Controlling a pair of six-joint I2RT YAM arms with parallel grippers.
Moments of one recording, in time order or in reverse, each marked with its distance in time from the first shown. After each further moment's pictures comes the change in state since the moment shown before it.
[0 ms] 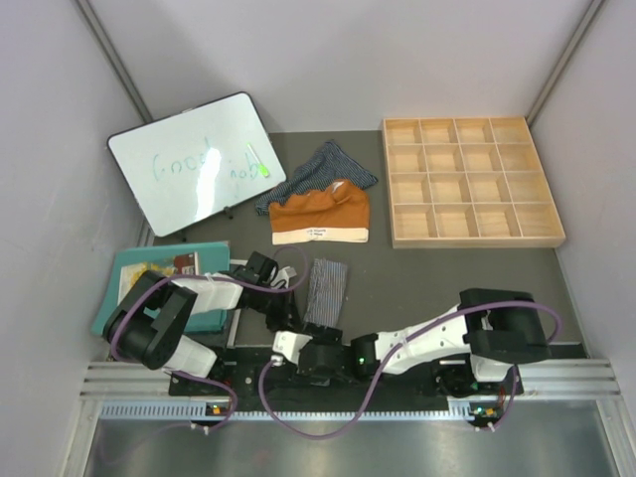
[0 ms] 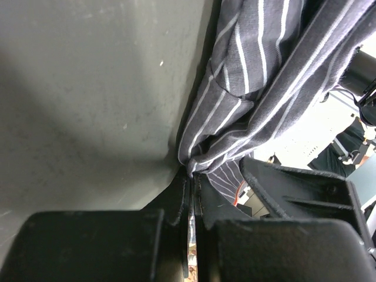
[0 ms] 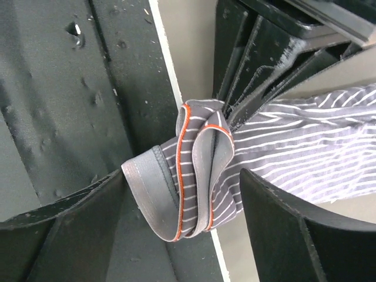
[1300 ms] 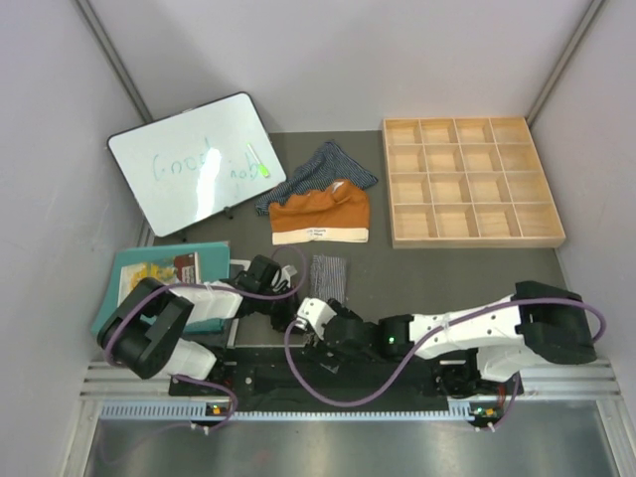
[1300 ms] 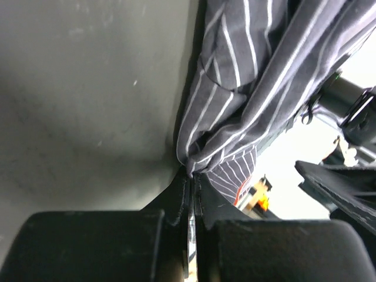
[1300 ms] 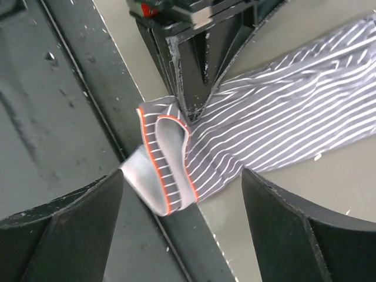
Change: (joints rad) left arm -0.070 -0.058 -0.063 0.190 -0.089 -0.192; right arm -0.115 -0.263 -0.104 -0.053 -0.091 0.194
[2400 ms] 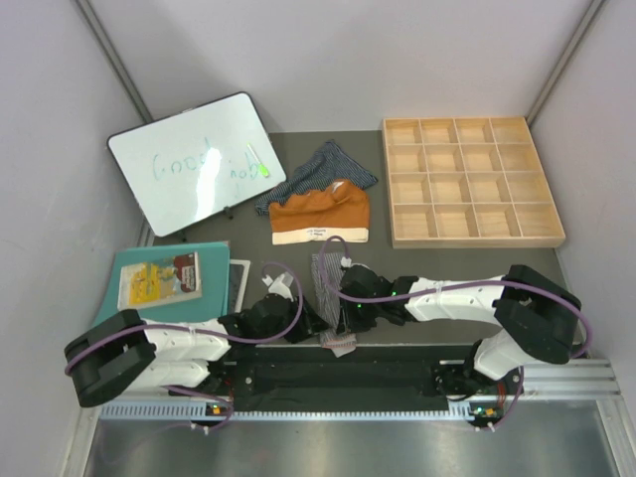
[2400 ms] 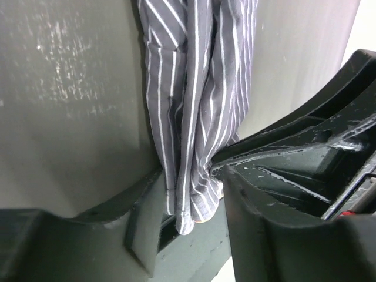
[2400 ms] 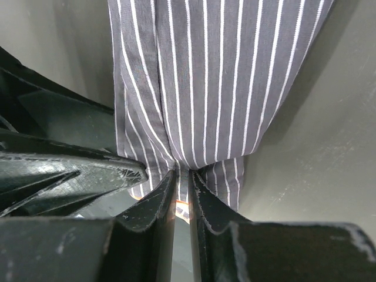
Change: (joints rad) left arm -0.438 -0.277 -0.233 0.390 -0.657 -0.372; right arm -0.399 0.096 -0.012 -0.124 -0.444 0.728
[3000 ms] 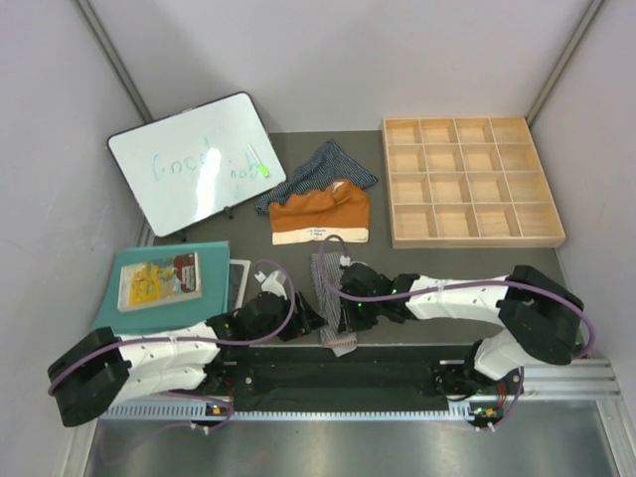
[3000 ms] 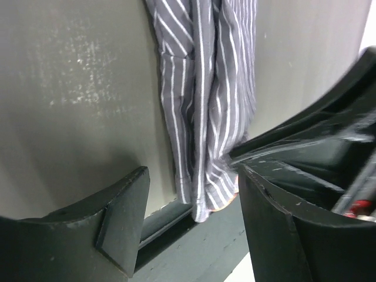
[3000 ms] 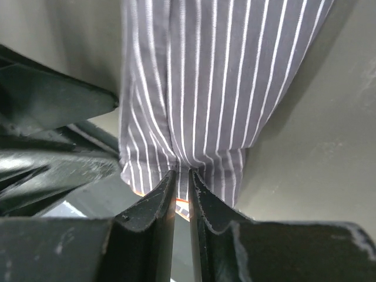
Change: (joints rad) left arm 0.021 -0.175 0.012 -0.196 -0.042 0.080; right arm -0.008 -0.027 0.030 -0.062 0.000 -0.051
